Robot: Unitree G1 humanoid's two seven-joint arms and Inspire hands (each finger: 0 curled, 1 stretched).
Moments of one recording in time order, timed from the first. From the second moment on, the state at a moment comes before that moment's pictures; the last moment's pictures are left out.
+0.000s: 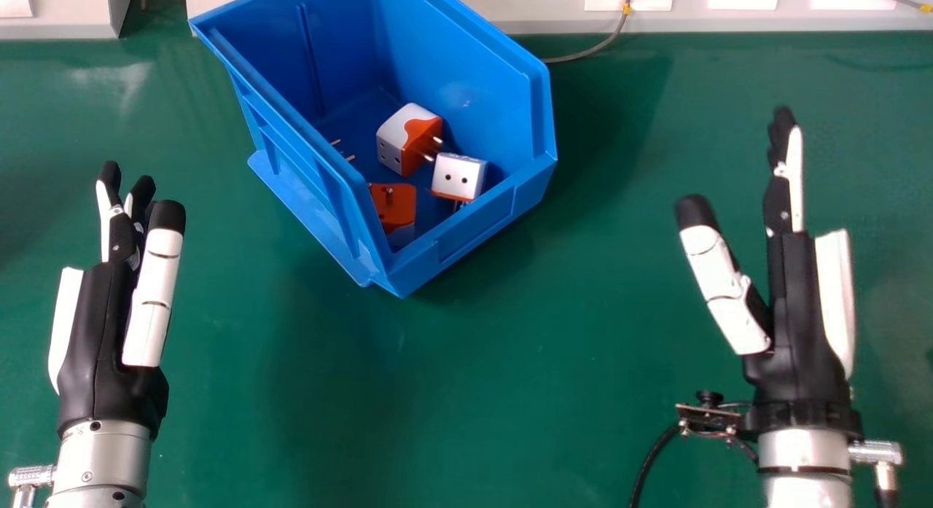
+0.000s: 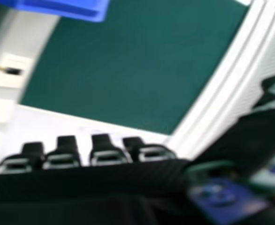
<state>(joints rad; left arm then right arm) 0.18 0.17 0.29 0.06 -0.12 -0.29 -0.14 0.18 -0.15 0.11 -0.01 -0.20 -0.31 -0.33</state>
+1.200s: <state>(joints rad) 0.26 0.17 0.29 0.07 -0.18 -0.36 -0.22 0.31 -0.12 -0.02 -0.12 -0.05 -0.26 -0.02</state>
